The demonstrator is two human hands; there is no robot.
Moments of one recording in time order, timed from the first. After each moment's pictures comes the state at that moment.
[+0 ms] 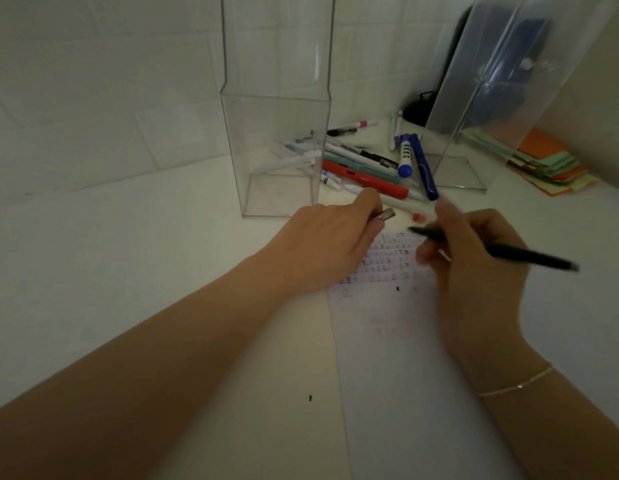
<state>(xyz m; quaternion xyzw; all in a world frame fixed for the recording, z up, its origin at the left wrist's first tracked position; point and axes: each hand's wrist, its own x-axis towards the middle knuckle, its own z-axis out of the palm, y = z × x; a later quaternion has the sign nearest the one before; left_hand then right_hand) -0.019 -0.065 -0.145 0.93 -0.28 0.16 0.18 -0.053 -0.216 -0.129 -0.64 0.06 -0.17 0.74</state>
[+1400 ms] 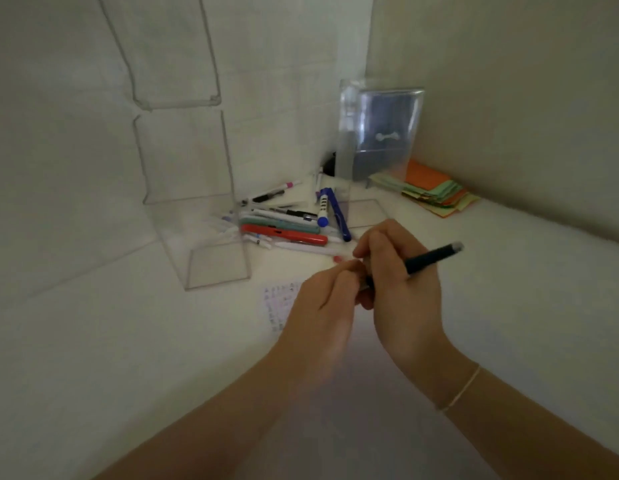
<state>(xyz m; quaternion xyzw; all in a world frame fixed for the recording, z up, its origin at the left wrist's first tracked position) -0.086 -0.143 -0.098 0.73 -0.19 0.00 0.65 -0.075 -0.232 -0.093 -0.67 -0.05 -0.21 0.71</state>
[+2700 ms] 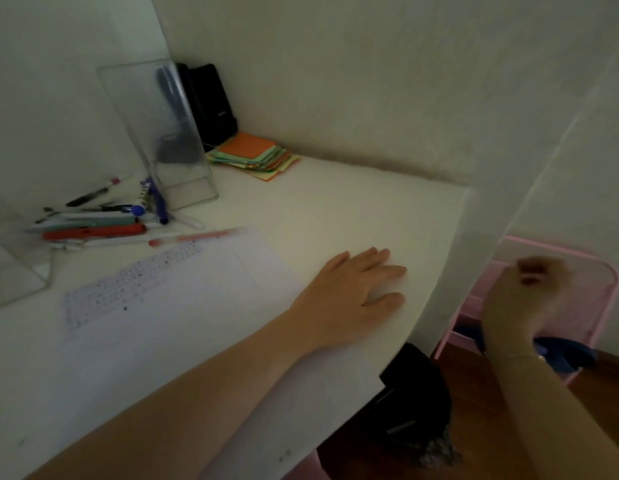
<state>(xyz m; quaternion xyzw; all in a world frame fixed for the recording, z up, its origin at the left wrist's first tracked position) -0.120 -0.361 -0.154 0.83 -0.50 -0.07 0.24 -0.203 -0.559 -0.188 -0.62 0.42 -0.52 0.40</state>
